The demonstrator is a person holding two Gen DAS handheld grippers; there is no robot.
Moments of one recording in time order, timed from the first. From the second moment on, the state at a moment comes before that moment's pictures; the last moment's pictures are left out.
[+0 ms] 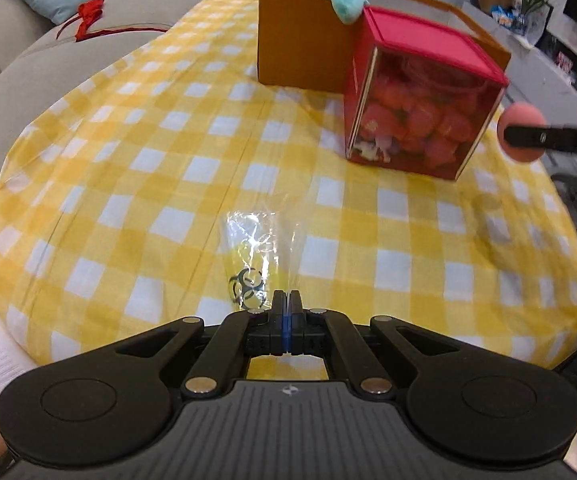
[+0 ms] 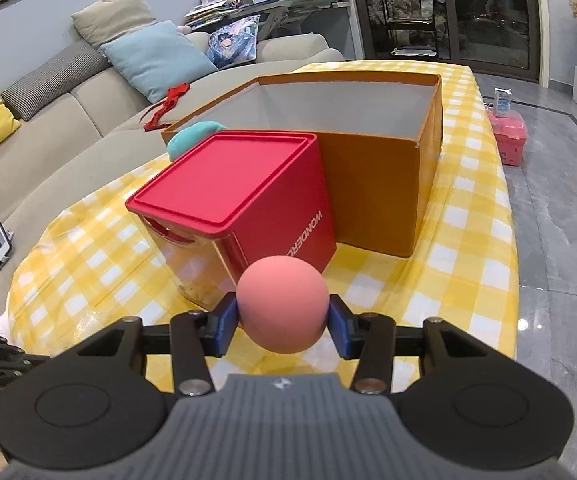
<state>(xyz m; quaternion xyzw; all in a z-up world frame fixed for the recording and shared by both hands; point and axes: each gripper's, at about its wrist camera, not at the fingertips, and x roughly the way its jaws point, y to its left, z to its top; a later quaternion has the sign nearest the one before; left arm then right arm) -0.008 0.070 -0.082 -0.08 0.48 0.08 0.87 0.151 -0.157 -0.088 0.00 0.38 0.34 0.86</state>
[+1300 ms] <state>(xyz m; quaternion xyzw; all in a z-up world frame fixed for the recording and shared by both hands) 0.107 0.113 0.076 -0.16 0.27 0.14 0.94 0.166 -0.144 0.061 0.06 0.22 0.26 0.94</state>
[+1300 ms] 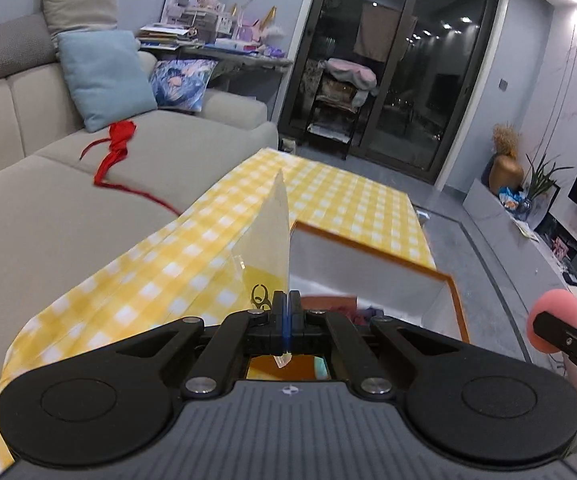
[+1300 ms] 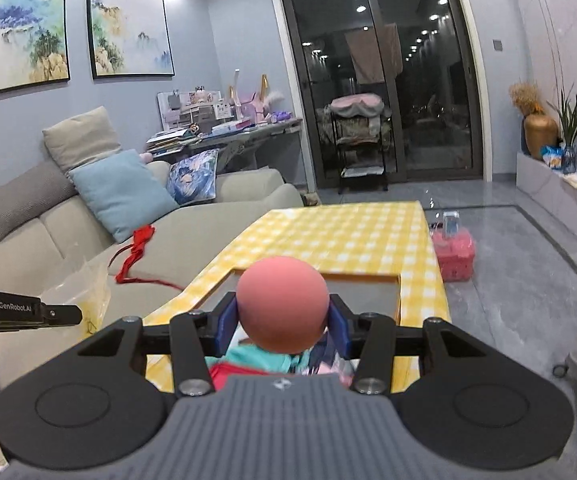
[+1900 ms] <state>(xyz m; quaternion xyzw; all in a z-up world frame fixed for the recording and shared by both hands) 0.224 0.100 0.037 -0.15 0.25 0.11 0.95 0.302 -0.080 0.005 0.04 0.28 0.22 0.93</state>
